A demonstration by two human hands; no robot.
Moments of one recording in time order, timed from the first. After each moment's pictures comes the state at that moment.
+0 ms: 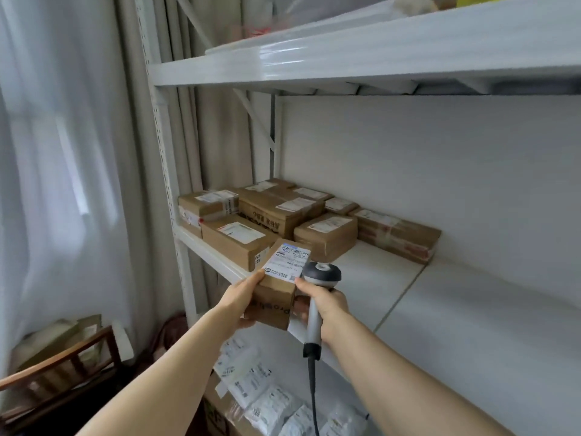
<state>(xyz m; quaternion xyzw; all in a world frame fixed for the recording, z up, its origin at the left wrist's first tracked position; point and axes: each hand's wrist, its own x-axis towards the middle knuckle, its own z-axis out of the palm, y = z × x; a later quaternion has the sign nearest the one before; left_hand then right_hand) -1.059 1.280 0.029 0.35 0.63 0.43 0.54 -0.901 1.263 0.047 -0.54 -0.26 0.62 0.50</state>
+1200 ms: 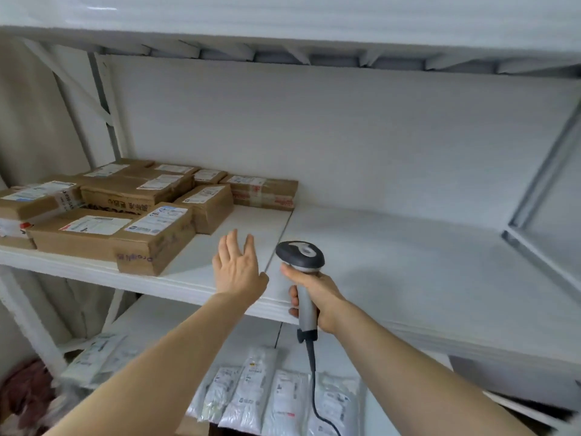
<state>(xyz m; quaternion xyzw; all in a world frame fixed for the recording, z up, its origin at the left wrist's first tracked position) -0.917 1.221 0.033 0.83 0.54 0.16 0.04 -0.805 1.124 0.037 -0.63 -0.24 0.50 0.55</state>
